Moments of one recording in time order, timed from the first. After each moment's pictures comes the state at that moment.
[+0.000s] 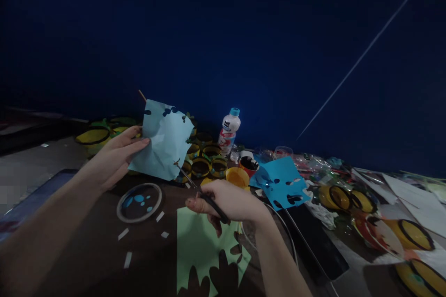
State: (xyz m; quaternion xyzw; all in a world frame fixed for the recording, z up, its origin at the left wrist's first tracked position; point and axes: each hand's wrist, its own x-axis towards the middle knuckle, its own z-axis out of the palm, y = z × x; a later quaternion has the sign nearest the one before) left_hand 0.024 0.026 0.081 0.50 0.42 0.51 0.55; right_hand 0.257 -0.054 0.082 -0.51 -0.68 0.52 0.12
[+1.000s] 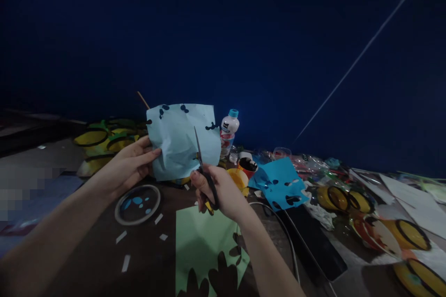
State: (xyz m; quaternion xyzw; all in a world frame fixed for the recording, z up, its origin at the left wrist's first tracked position) left_hand 0.043 0.015 0.076 0.47 0.36 0.48 0.65; right_hand 0.238 -0.047 0.070 -0.44 -0.66 0.47 0.39
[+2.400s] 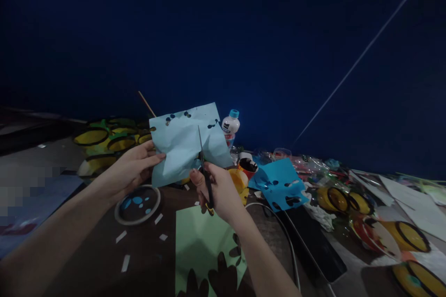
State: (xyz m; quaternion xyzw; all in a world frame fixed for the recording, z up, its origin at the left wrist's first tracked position) left_hand 0.047 0.009 0.082 0.47 0.42 0.44 0.64; right_hand 0.230 -0.046 0.071 -0.51 -0.65 0.39 0.40
